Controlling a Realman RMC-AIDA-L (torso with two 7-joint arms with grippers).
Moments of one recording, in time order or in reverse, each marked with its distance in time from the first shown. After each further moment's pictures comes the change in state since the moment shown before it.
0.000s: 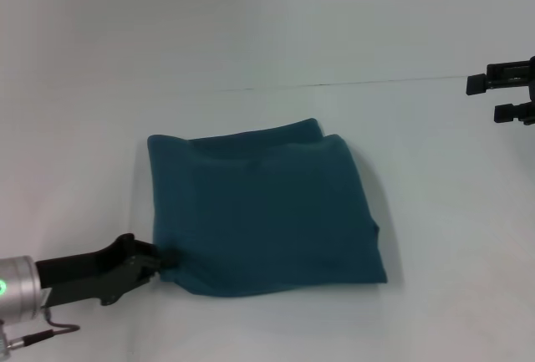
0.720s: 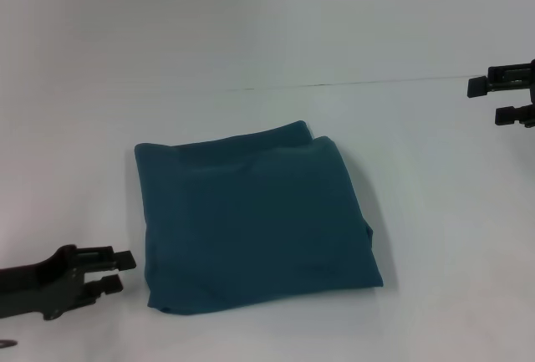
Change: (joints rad) left arm 0.030 0.041 -0.175 0.075 0.149 0.146 -0.019; right arm -0.005 0.001 0.000 0.000 0.000 0.000 0.000
